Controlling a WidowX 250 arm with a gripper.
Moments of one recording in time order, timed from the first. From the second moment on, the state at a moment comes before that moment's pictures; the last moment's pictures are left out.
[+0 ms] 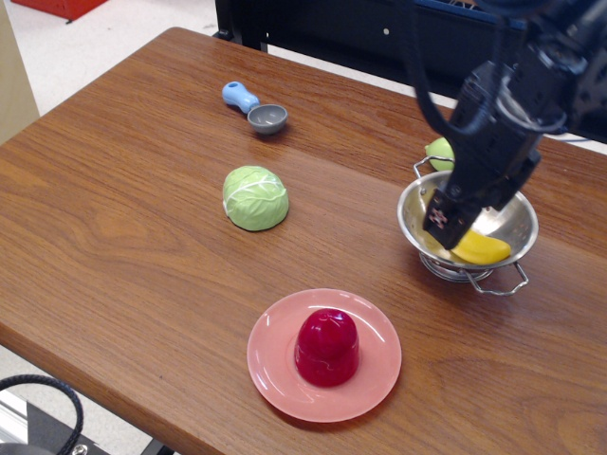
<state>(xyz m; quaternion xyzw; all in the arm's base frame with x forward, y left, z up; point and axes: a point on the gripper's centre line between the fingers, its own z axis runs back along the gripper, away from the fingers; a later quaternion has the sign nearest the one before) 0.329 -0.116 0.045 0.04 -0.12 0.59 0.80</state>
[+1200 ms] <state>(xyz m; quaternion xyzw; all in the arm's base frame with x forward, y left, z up) 0.336 -0.112 0.018 0.05 -0.10 0.62 0.78</state>
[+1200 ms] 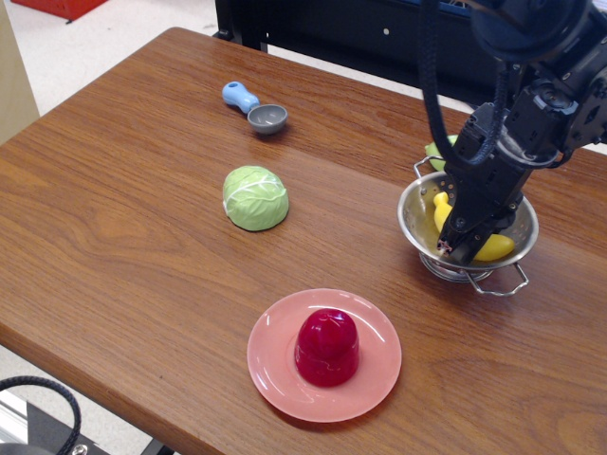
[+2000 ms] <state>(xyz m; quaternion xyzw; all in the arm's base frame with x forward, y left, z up) 0.328 -0.076 0.086 0.00 -0.13 0.59 0.80</state>
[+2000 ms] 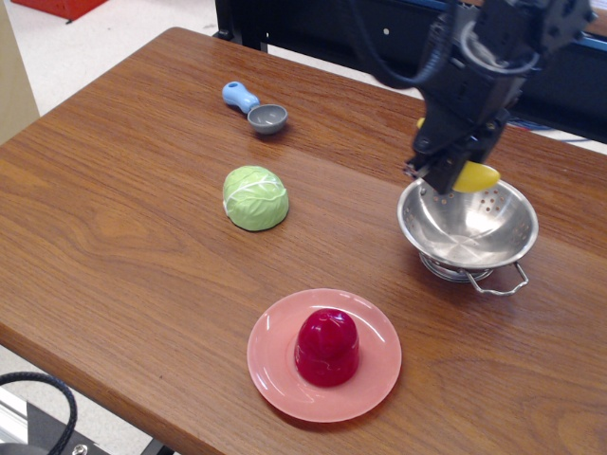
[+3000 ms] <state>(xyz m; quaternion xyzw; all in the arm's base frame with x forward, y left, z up) 0.225 0.085 0.051 0.03 -0.05 0.47 0.88</state>
